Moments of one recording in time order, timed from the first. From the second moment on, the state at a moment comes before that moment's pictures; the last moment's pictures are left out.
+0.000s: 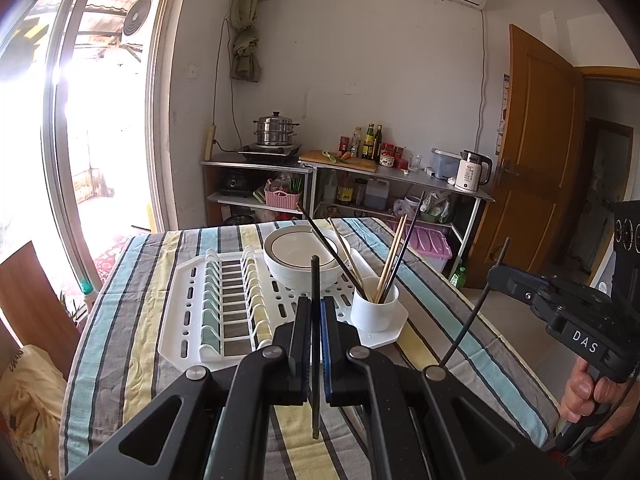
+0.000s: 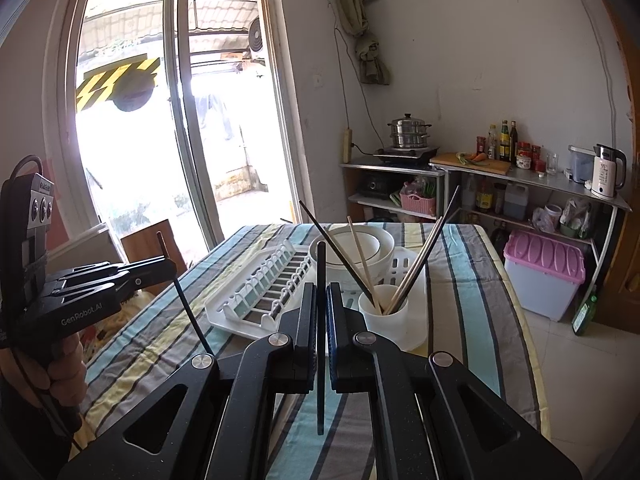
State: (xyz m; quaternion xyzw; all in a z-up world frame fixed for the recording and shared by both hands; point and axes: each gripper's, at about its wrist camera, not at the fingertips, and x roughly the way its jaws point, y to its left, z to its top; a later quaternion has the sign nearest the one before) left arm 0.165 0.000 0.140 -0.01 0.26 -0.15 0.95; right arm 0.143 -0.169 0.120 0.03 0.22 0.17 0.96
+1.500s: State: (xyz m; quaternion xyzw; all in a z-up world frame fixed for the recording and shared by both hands) left arm 0.318 -0.085 0.207 -0.02 0.25 -0.21 0.95; right arm 0.245 -0.201 0.184 0.03 0.17 0.13 0.98
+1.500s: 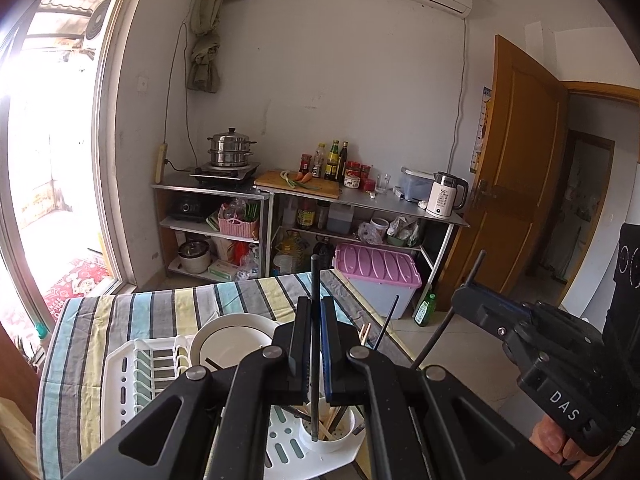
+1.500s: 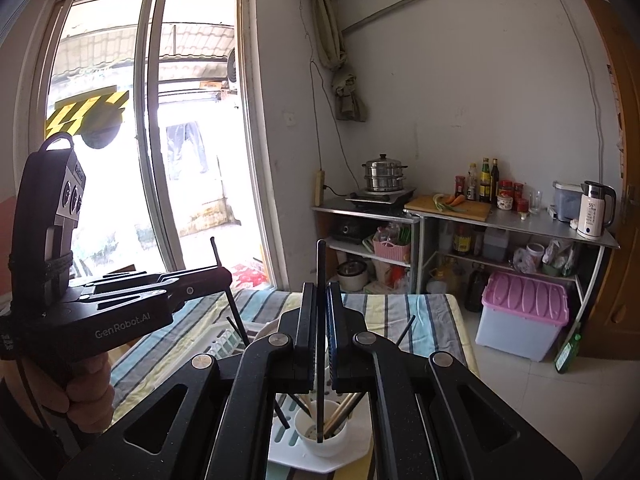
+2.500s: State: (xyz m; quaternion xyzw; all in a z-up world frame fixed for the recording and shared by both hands) left arm 0.362 -0.076 0.132 -0.04 0.31 -0.18 0.93; right arm 0.288 -0.221 0.123 0.05 0.25 0.10 0.96
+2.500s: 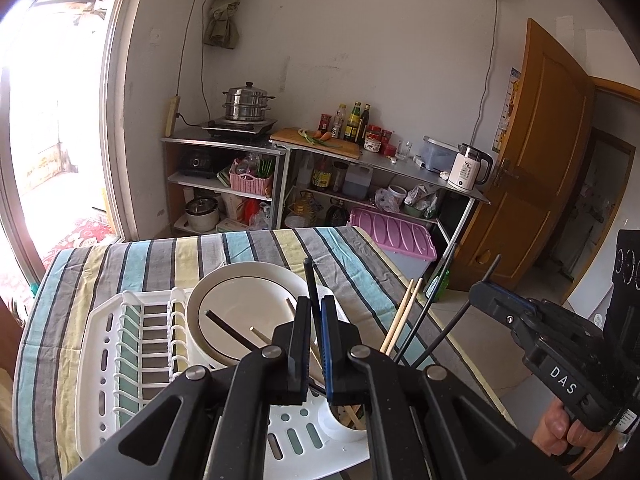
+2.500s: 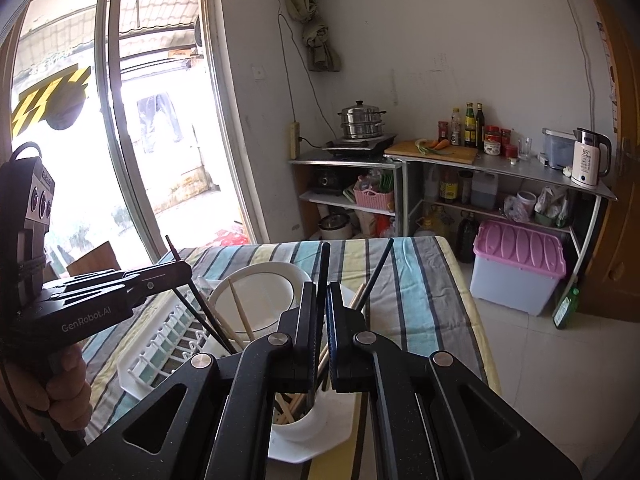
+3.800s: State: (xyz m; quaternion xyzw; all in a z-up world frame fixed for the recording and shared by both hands) left arm 0.221 -0.014 0.085 -0.05 0.31 -0.14 0.94; right arm 0.176 -0.220 0.090 0.04 0.25 0.12 0.96
